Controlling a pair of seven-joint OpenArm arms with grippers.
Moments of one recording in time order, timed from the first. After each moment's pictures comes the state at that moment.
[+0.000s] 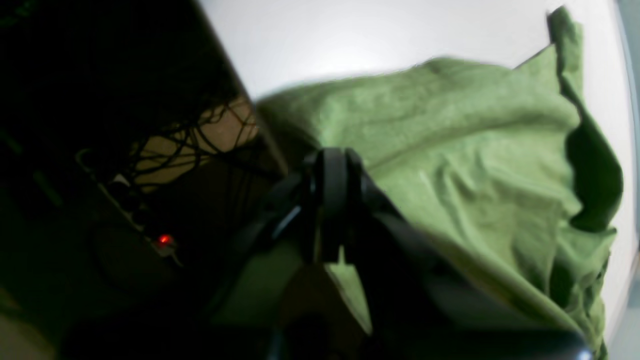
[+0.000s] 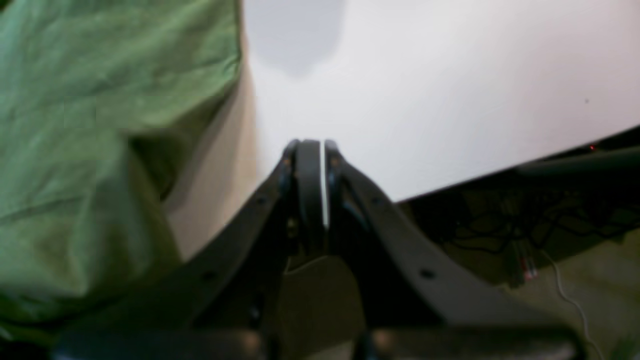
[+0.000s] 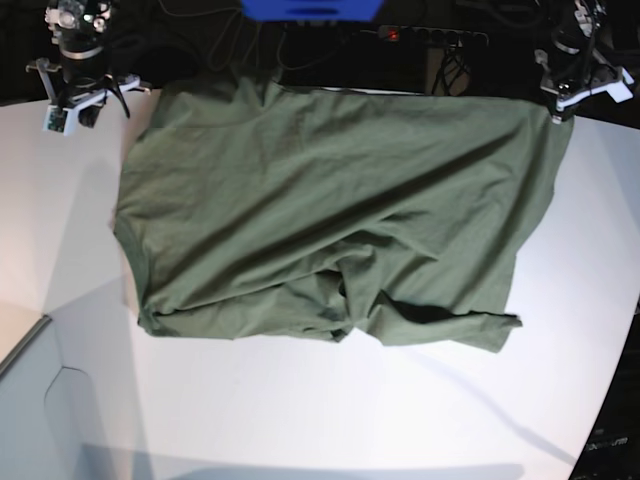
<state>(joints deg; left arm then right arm) 24.4 3.3 -45.8 83.5 -49.5 -8.1 26.5 -35.1 -5.3 28.4 102.2 -0.3 8.8 -20.1</state>
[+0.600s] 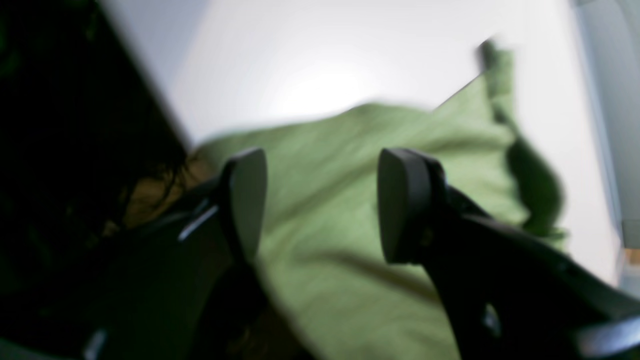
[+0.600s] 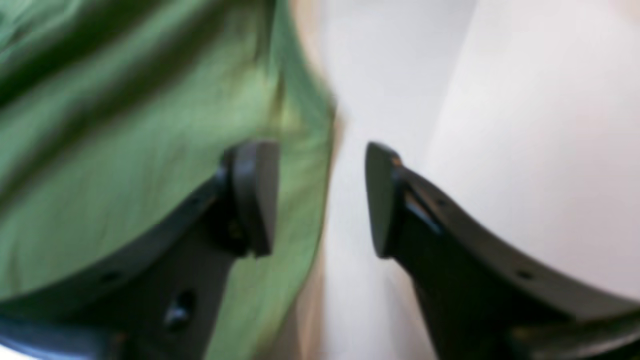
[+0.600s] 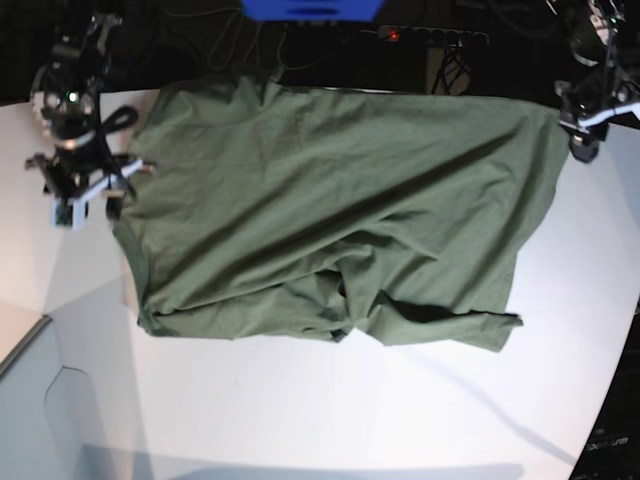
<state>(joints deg) 25.2 3.2 -46.0 95.9 -49.7 -8.3 26.3 -17.5 0.5 24.2 100.8 -0.9 16.6 -28.2</state>
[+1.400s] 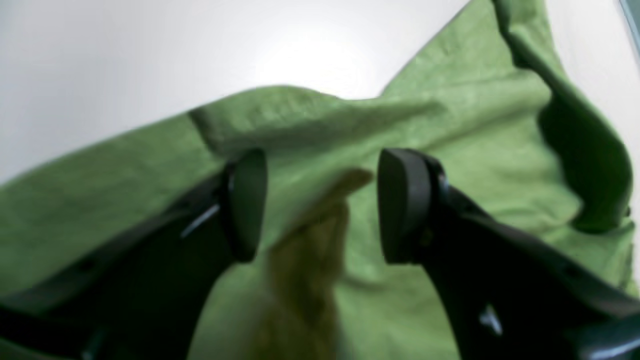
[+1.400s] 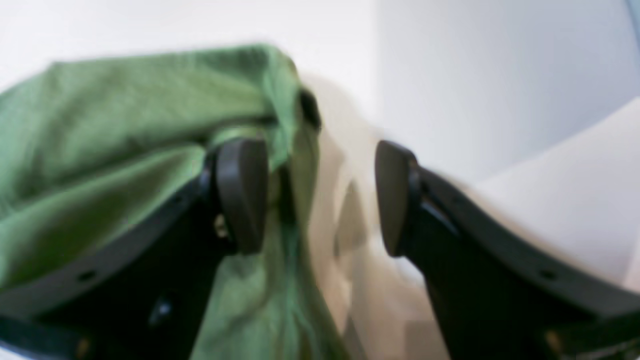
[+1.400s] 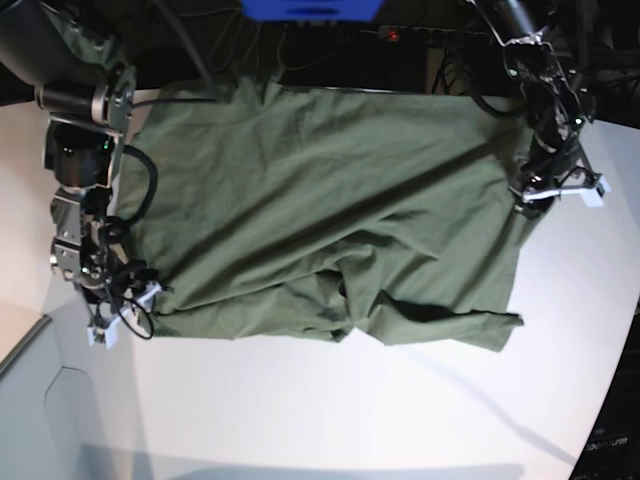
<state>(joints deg) 4.1 0.4 -39.2 73.0 -28.7 -8.3 26.2 23.7 10.7 17.0 42.4 -1.1 17.0 -22.3</state>
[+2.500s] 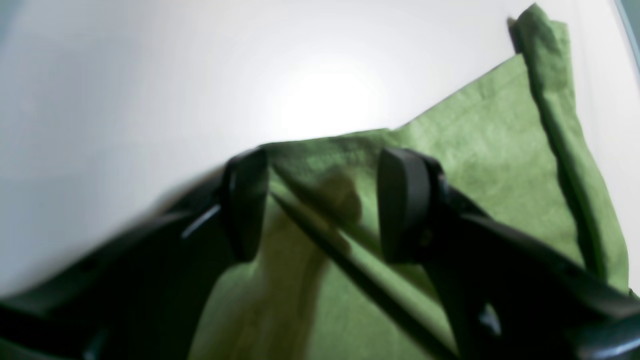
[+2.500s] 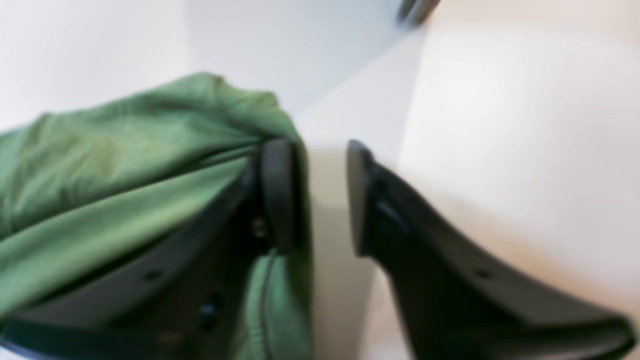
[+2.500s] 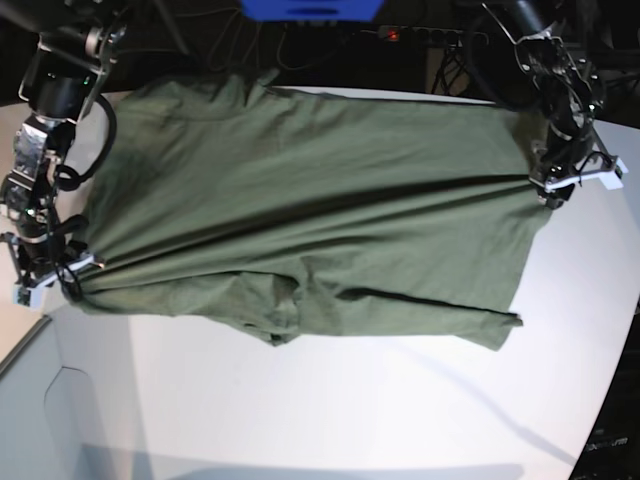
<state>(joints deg) 4.1 -0.1 -45.4 69.7 -30.1 -9.4 24.0 8.8 12.6 29.4 65.5 -1.2 17.0 -18.9</state>
